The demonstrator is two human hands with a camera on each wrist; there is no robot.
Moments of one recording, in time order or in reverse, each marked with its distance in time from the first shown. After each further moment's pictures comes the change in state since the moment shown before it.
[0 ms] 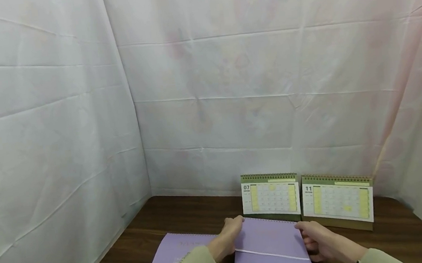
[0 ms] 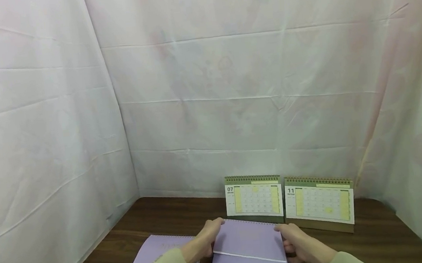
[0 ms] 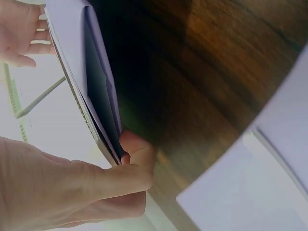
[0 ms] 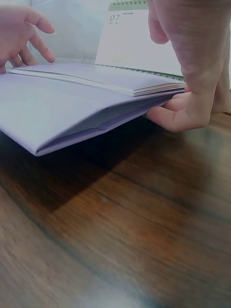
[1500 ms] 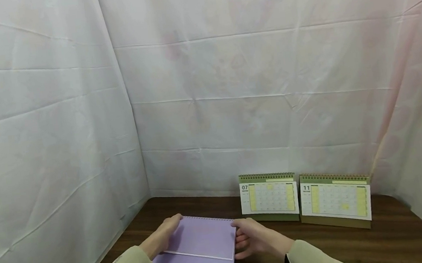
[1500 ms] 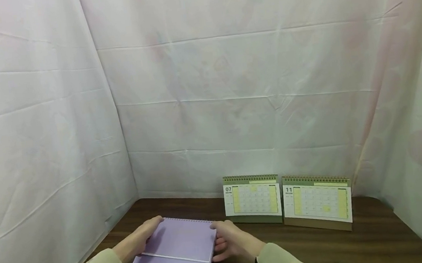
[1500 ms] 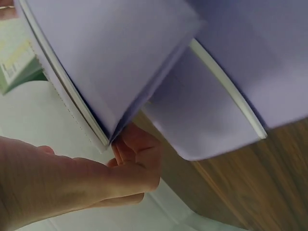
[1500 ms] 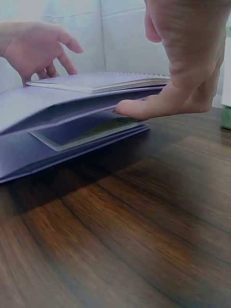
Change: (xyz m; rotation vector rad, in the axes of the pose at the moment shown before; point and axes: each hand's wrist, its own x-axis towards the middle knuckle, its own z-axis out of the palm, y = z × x) left_hand 0.024 -0.007 -0.169 0.222 0.003 -0.008; right_hand -0.016 -0.051 0.139 0.167 -0.343 -0.163
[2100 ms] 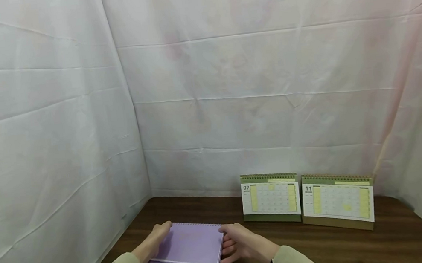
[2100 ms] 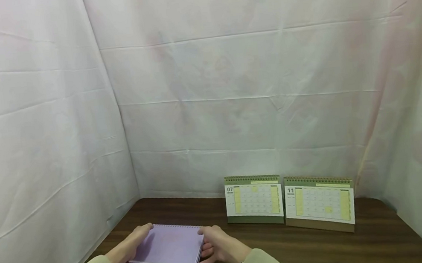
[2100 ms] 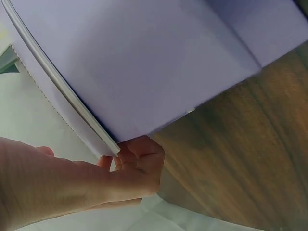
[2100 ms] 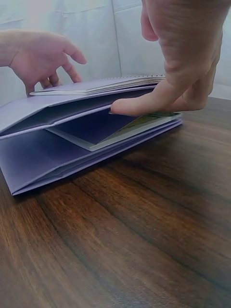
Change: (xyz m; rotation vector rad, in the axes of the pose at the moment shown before) left_hand 0.003 -0.032 -0.023 0.077 0.074 0.009; right_hand 0.011 0.006 0.033 0.051 -0.060 0.007
